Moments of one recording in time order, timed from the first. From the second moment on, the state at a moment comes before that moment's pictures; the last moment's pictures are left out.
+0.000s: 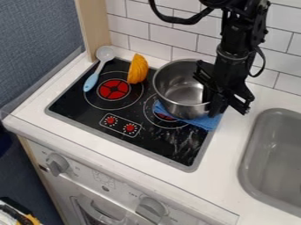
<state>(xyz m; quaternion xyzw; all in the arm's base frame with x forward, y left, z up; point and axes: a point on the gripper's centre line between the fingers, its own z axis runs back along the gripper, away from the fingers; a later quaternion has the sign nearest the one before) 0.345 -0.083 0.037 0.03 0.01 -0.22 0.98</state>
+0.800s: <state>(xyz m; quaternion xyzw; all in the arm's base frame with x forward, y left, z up) 0.314 -0.025 0.159 0.01 -0.06 -0.16 0.98</state>
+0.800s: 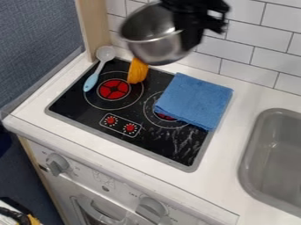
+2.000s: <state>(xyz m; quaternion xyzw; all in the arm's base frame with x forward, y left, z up) 0.265 0.110 0.030 0.04 0.04 -0.01 1.00</state>
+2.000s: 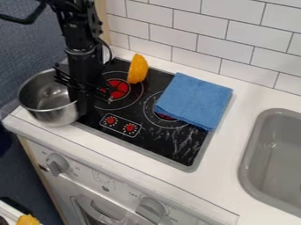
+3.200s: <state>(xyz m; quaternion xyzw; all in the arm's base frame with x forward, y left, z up) 0.278 0.081 0.073 0.02 -0.01 -0.04 1.00</state>
